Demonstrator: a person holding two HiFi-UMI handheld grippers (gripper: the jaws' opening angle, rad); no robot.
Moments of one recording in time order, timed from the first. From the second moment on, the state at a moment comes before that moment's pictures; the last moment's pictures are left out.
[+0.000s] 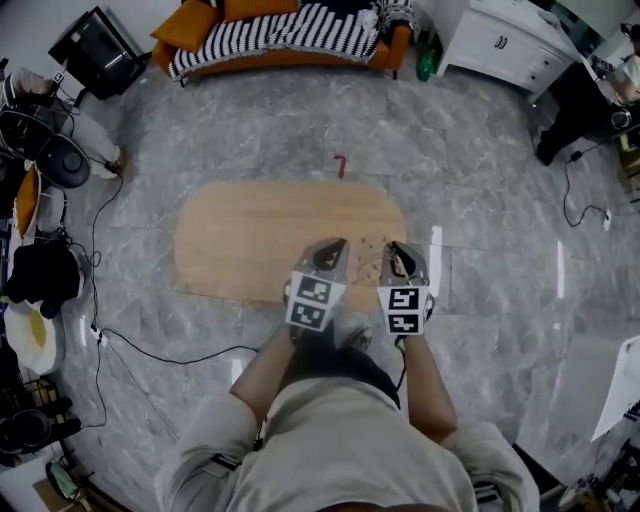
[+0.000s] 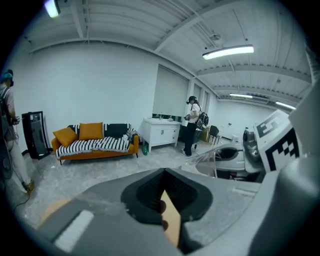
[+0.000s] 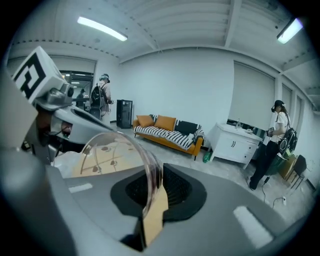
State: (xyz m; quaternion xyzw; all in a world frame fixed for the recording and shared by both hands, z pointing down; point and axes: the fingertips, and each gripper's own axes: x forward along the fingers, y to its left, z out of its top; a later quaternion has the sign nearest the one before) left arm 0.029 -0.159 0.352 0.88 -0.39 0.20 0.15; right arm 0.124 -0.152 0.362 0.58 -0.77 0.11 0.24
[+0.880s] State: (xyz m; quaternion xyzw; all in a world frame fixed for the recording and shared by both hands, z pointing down) left arm -0.026 -0.038 0.241 0.87 -0.47 0.15 0.04; right arm 0.108 -0.021 0.240 0.59 -0.80 0.01 0.10
